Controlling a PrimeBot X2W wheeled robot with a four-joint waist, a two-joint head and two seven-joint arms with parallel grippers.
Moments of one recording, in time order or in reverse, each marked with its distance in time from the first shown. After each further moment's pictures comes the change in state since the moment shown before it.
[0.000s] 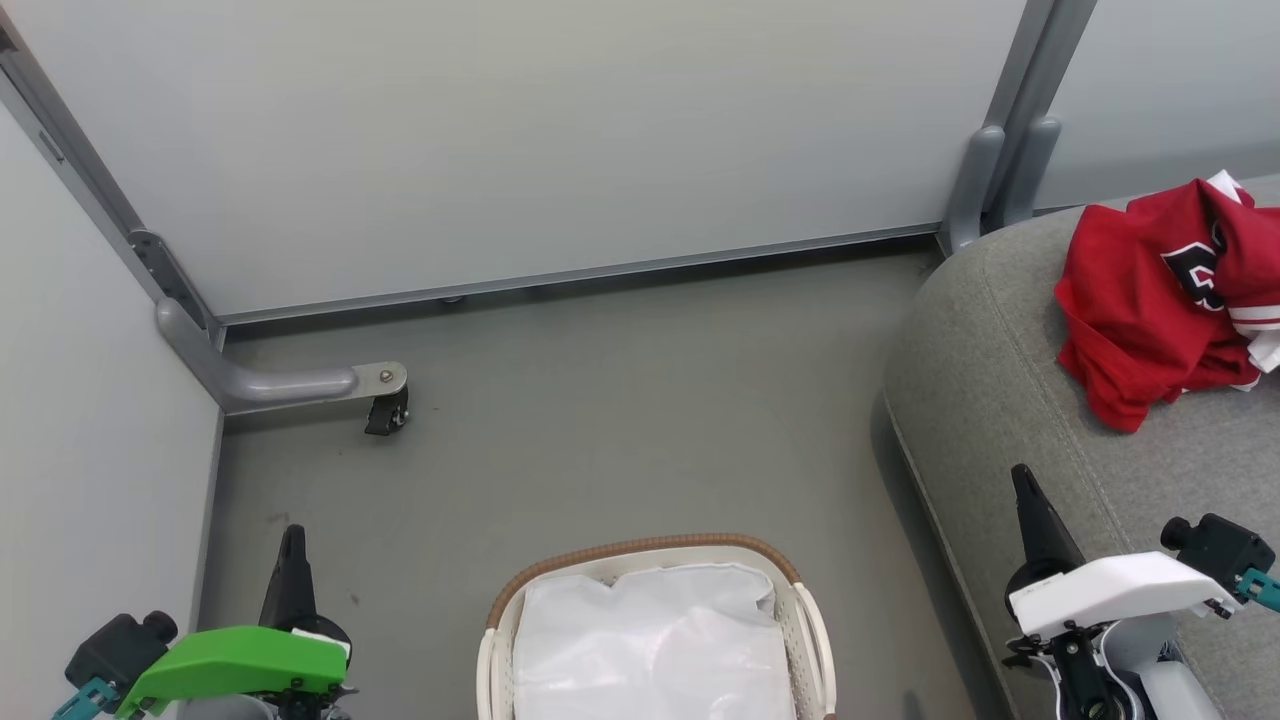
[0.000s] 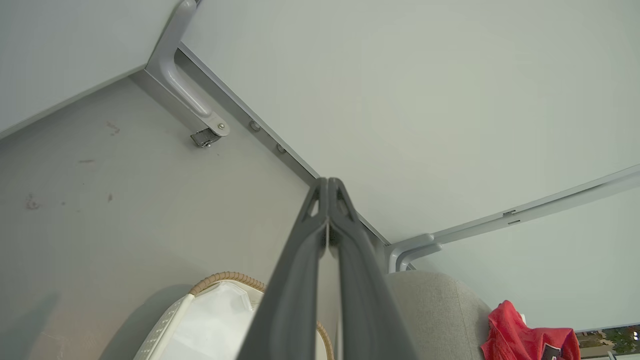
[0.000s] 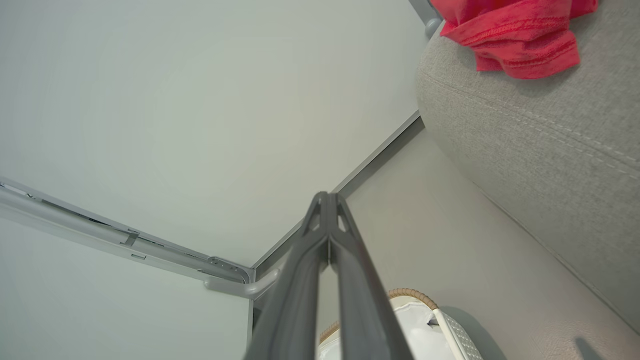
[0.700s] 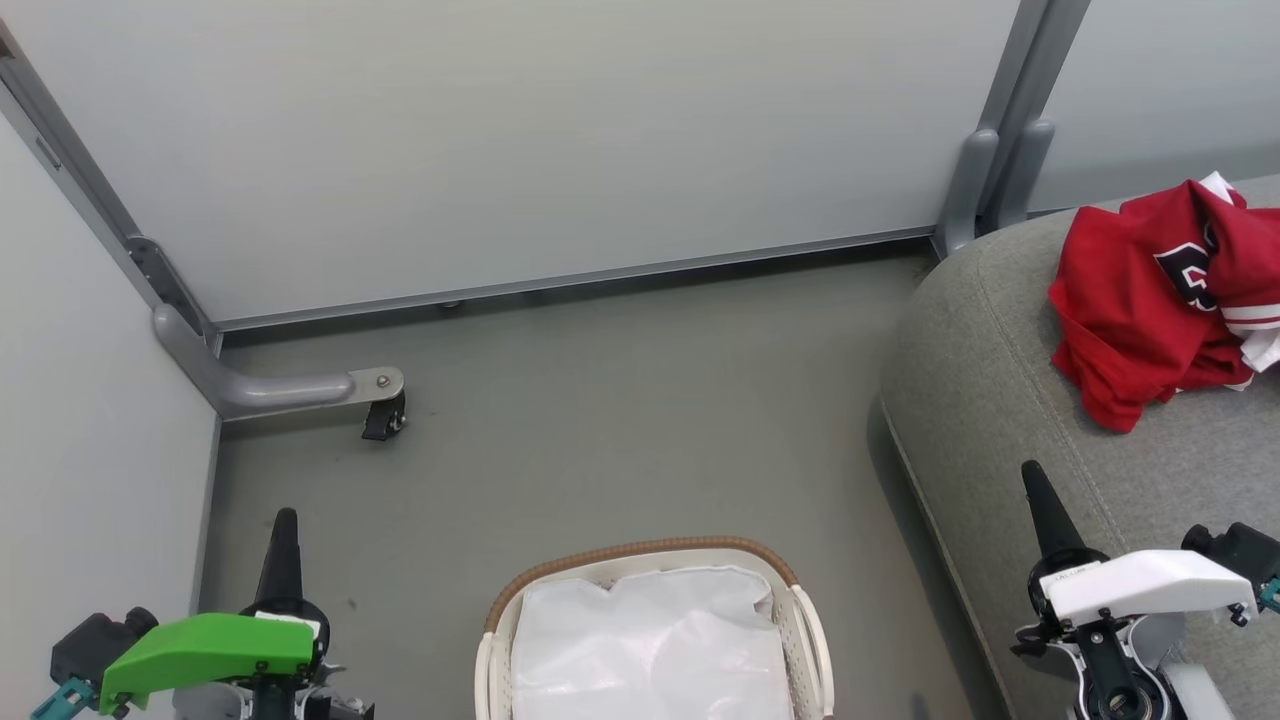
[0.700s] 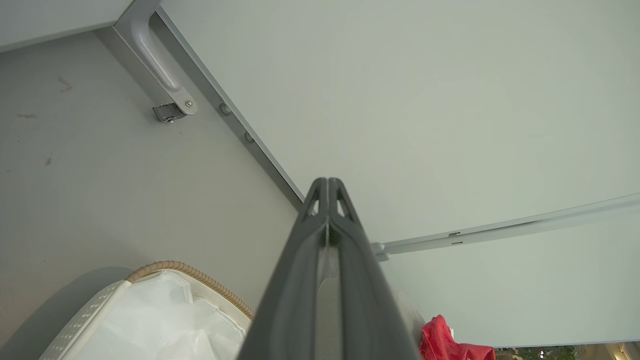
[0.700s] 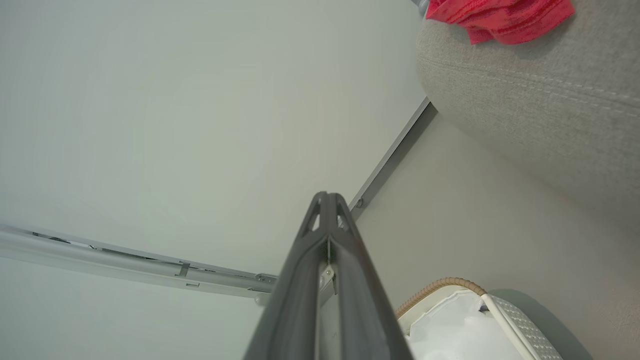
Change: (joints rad) left arm -0.019 0.000 0.026 -0.022 -0.203 -0.004 0.059; right arm 0.000 -0.002 -0.025 -0.017 0.238 0.000 0.058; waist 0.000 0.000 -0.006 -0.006
